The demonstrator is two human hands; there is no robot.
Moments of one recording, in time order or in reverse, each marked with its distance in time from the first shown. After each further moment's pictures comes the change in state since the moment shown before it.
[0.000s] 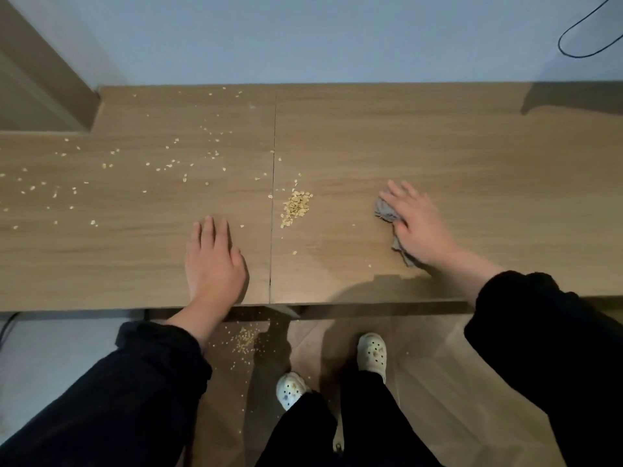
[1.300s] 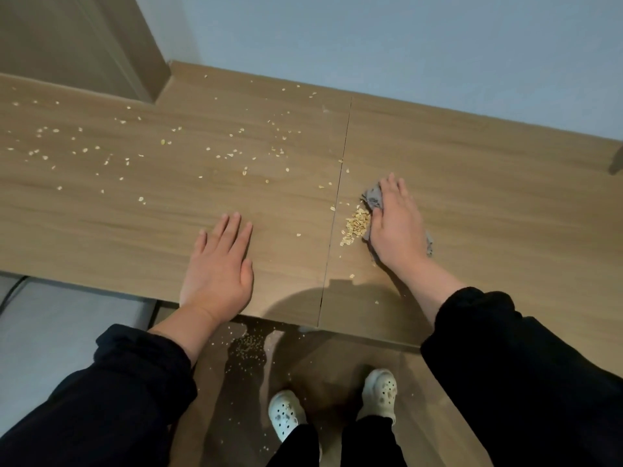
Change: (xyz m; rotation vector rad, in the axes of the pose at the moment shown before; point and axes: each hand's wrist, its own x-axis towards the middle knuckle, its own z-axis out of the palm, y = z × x) left_hand 0.007 -0.074 -0.002 0.142 -0.020 0.172; right_hand 0.082 -0.131 0.051 -0.017 0.186 0.055
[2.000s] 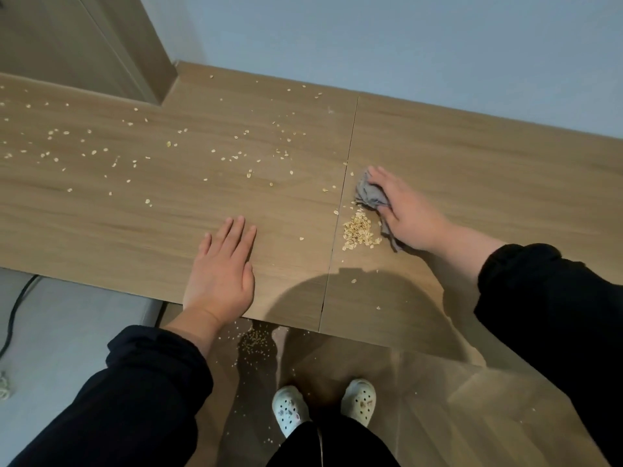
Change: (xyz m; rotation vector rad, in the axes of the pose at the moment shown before) left_hand -0.002 0.001 -0.002 -0.032 0.013 0.002; right_hand 0.039 0.026 -0.030 0.000 -0.305 -0.350
